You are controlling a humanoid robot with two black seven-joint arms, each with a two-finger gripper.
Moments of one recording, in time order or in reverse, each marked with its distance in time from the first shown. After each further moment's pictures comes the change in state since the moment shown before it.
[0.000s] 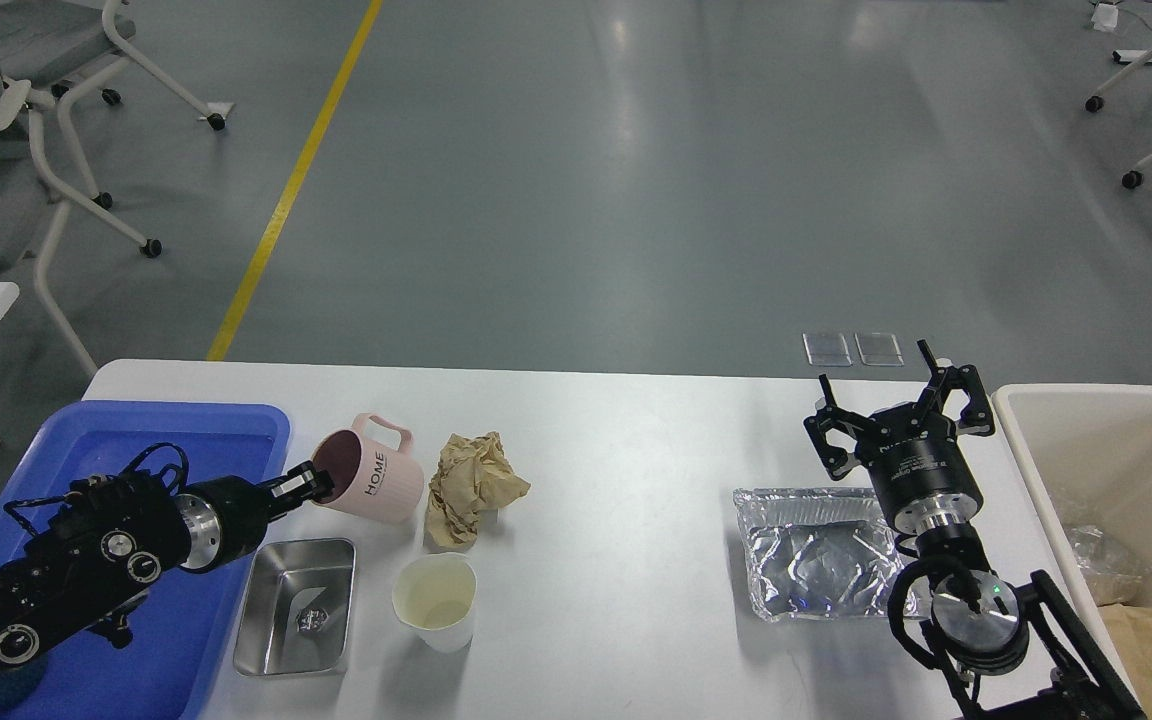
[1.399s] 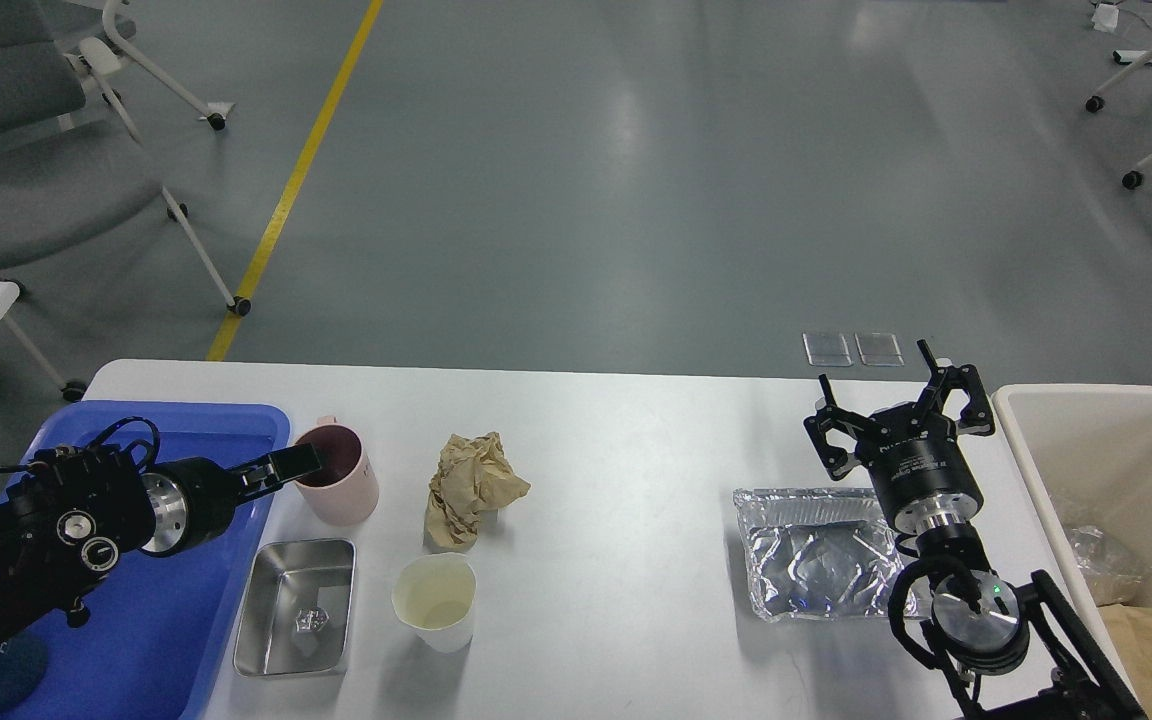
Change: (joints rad) left arm 0.028 0.067 -0.084 -0.087 0.098 -0.072 0.101; right arm 0.000 -0.003 -0.001 0.000 0.000 0.001 0.000
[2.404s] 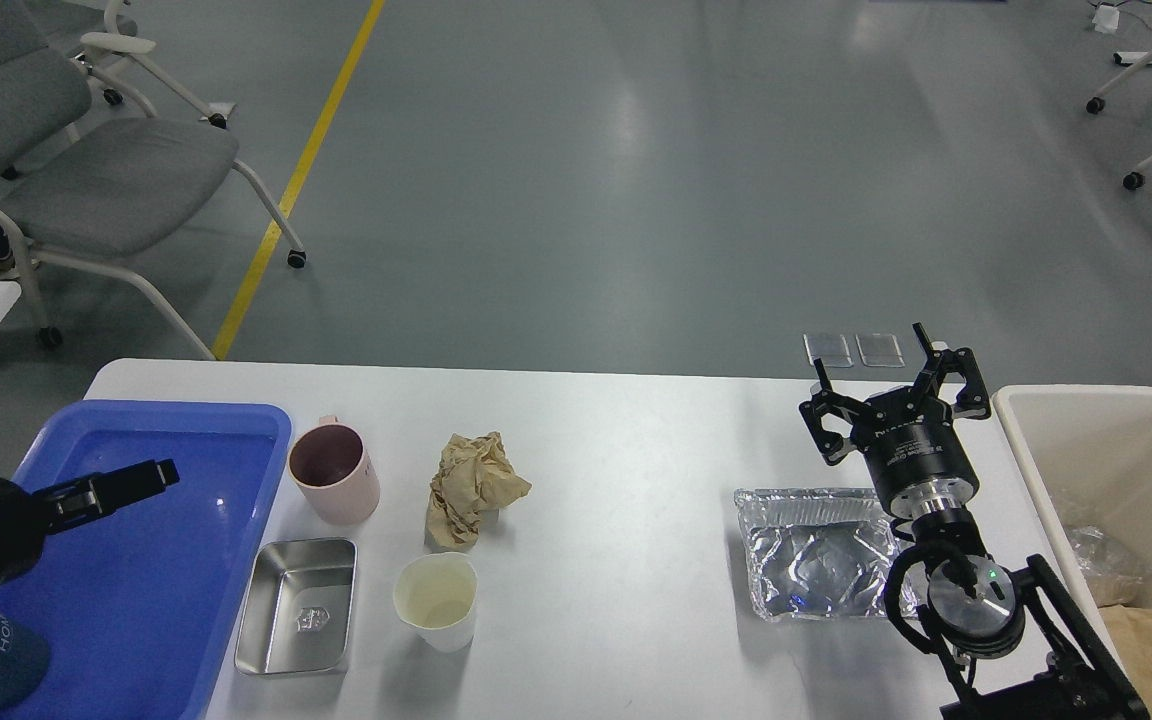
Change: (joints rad) left arm 0.326 0.472 -0.299 -0.486 -0.008 0.011 -0.003; right arm 0.029 0.000 -0.006 0.000 0.000 -0.003 0.000
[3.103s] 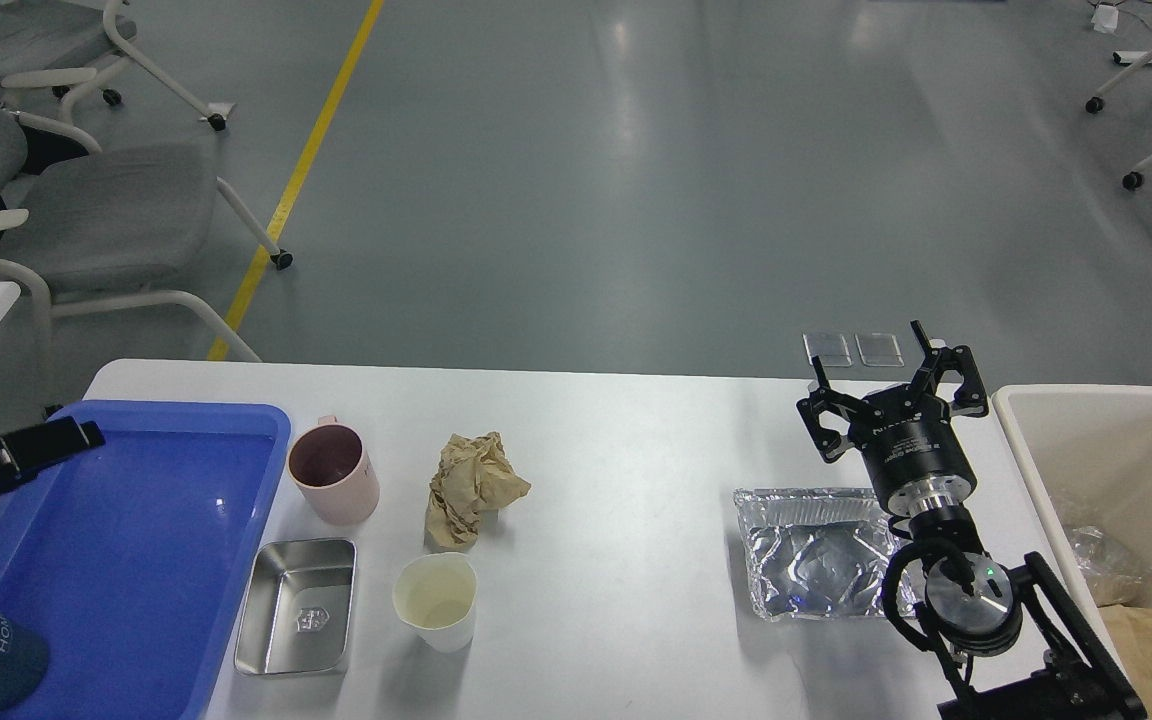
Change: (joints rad) left arm 0.141 0.165 -0.093 -0.016 -0.194 0.039 0.006; right arm 0.006 0.004 0.000 0.001 -0.002 -0.004 0.000
